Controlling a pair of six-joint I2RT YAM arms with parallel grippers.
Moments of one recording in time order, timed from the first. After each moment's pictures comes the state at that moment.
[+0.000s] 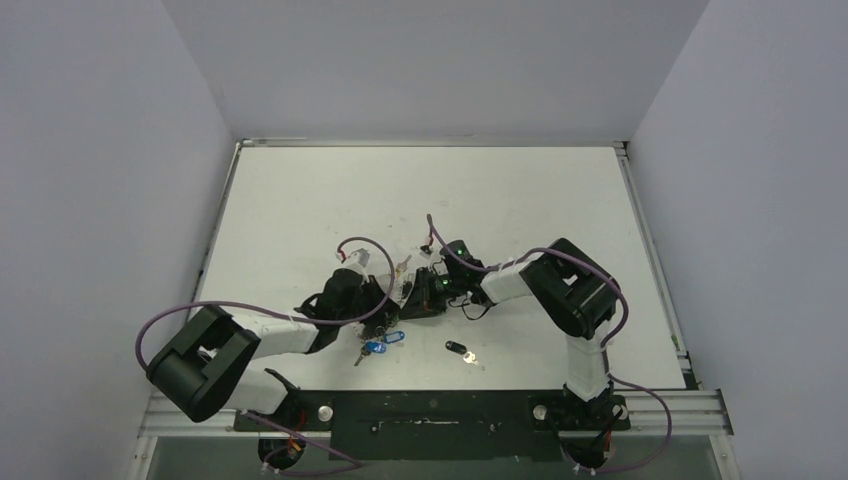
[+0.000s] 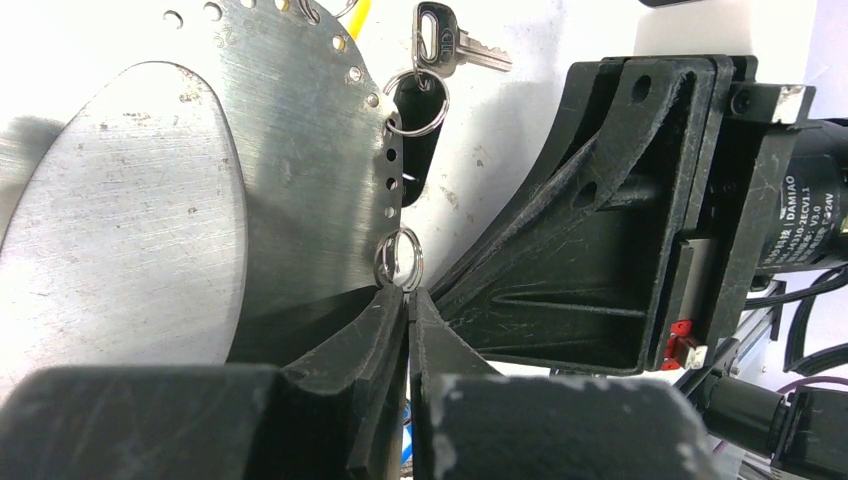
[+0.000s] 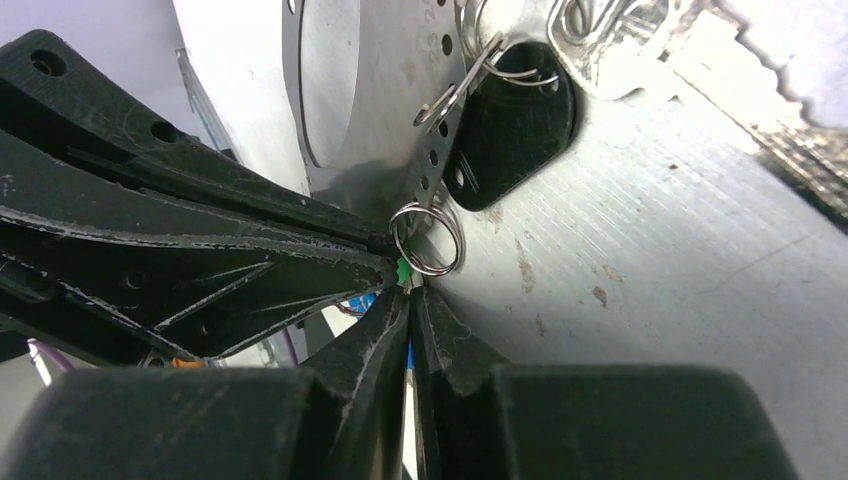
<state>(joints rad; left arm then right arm) -0.64 1.37 0.32 0.42 0.10 -0.89 0.73 1.97 0.86 0.32 -0.68 0.85</state>
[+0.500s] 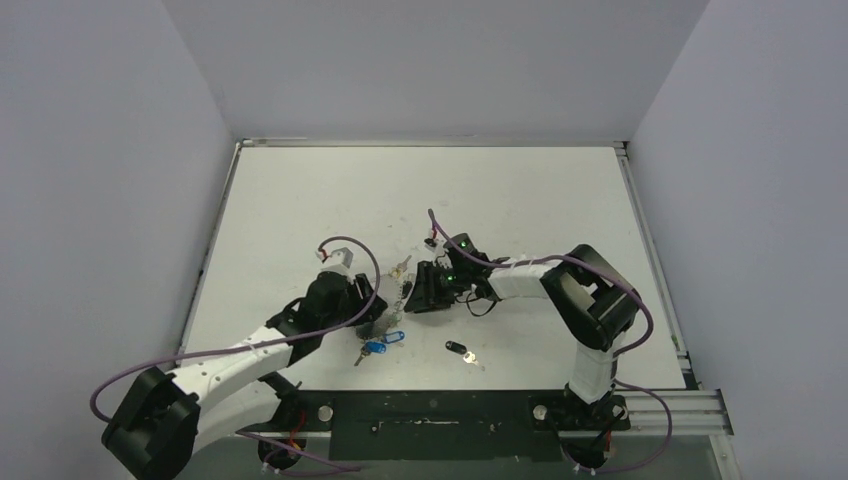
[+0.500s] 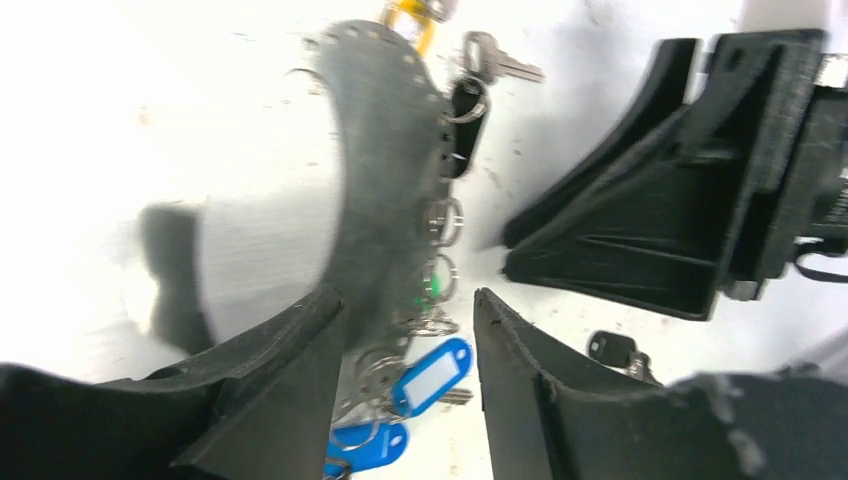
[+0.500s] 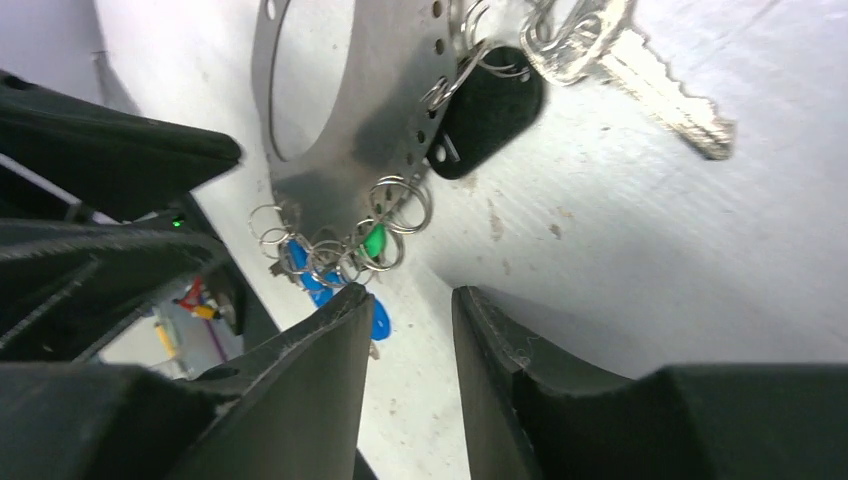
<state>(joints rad) -0.64 1.04 0.33 0.07 -0.02 -0.79 0.71 1.86 0.86 0.17 -0.59 0.72</state>
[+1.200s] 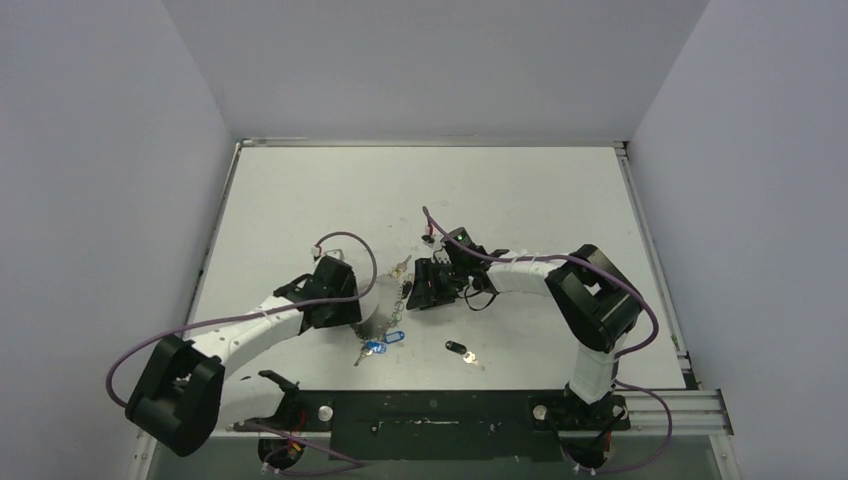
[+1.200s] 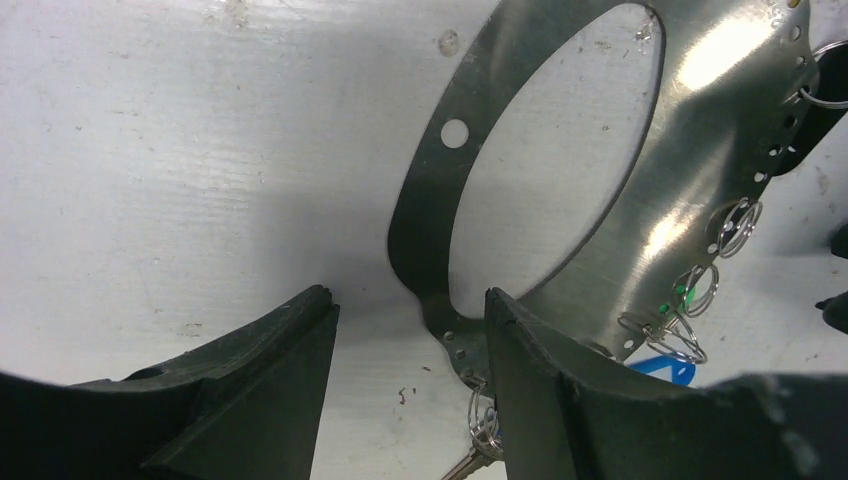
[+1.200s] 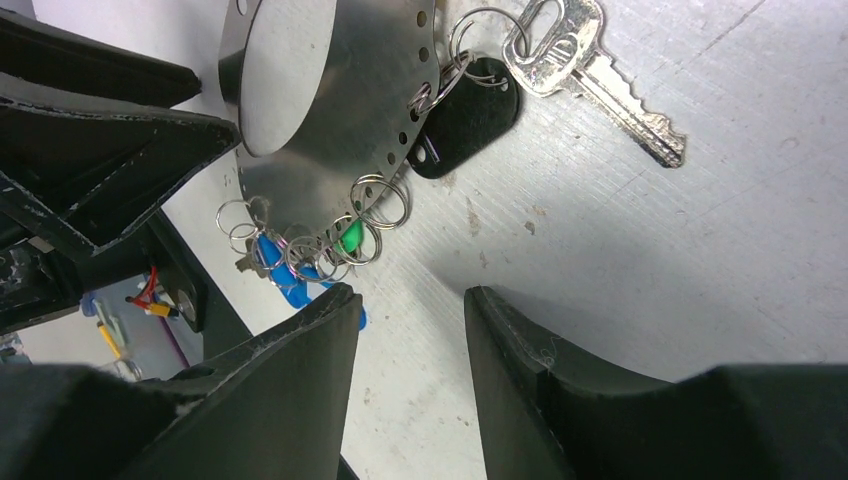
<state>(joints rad) -0.52 1.18 0.52 -0.42 -0.17 -0.65 0.71 1.83 0.94 -0.02 -0.51 0.57</state>
